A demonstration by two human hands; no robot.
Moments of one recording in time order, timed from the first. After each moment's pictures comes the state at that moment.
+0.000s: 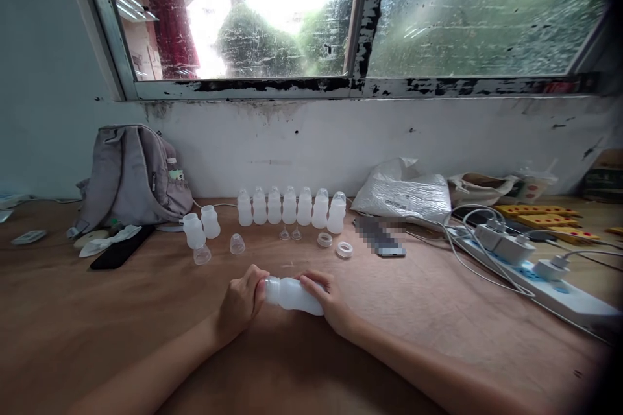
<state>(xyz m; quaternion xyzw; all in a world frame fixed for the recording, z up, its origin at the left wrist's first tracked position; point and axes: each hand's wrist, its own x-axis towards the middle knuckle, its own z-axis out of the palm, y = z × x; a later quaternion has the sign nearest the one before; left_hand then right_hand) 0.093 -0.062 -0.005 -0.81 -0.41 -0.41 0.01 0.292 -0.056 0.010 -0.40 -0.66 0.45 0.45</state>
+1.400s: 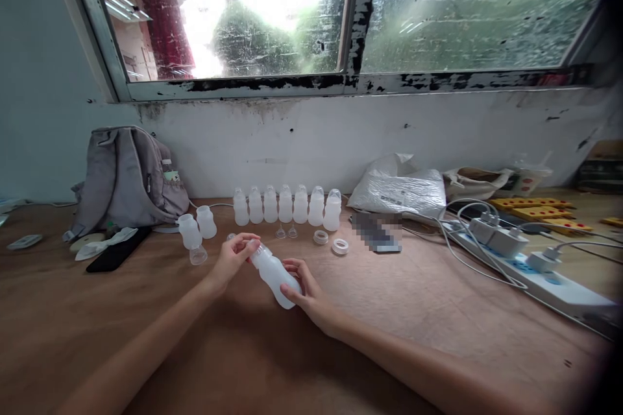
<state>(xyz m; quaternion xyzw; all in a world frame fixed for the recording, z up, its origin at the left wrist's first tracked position) 0.090 -0.027 0.047 -0.62 -0.46 -0.49 -0.41 0.279 -0.059 0.001 -0.32 -0.63 0.55 0.44</state>
